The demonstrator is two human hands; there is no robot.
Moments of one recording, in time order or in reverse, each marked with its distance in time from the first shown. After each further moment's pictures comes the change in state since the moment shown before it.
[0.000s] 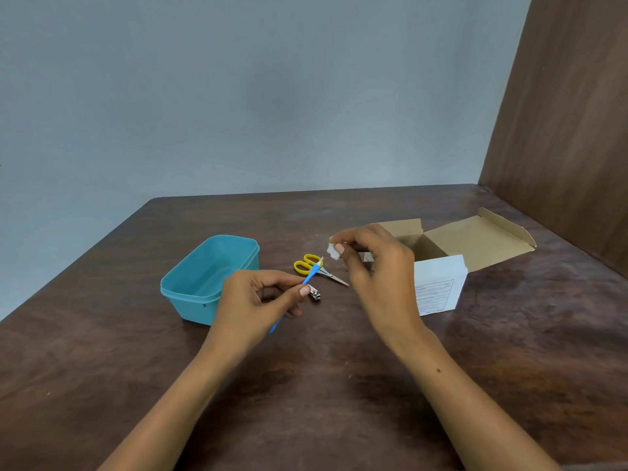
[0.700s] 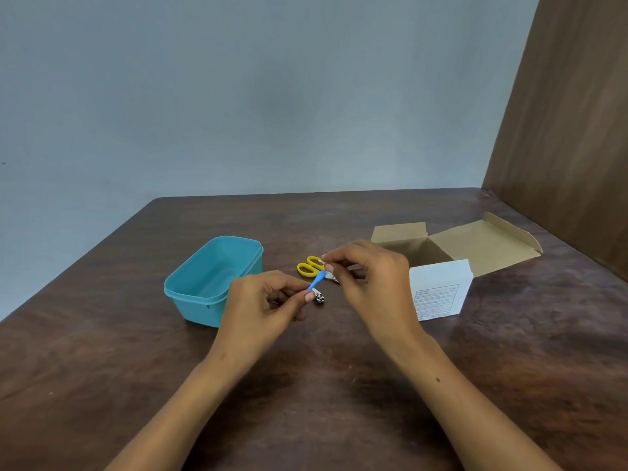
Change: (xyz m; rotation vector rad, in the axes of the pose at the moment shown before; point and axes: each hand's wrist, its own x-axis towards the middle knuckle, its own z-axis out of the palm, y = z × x) left_hand -0.002 -0.002 0.000 0.229 0.052 0.175; right_hand -0.004 0.004 0.006 -0.079 -0.091 -0.156
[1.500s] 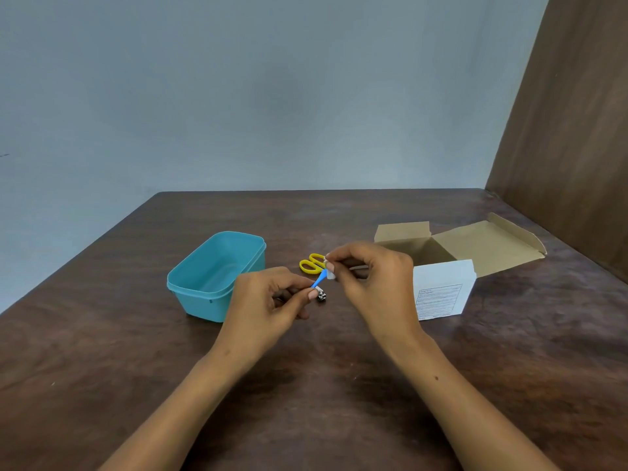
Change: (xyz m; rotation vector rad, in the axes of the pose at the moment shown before) left_hand -0.001 -0.002 0.001 0.014 -0.022 0.064; right_hand -0.002 -0.005 0.000 0.050 0.023 0.092
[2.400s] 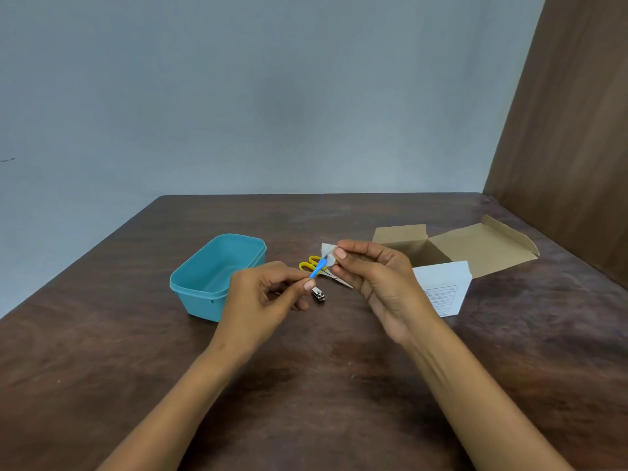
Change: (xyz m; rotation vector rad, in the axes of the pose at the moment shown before) left_hand 0.003 0.006 -0.005 -0.152 0.017 -0.030; right_hand 0.010 -0.011 -0.014 1.011 -0.090 0.789
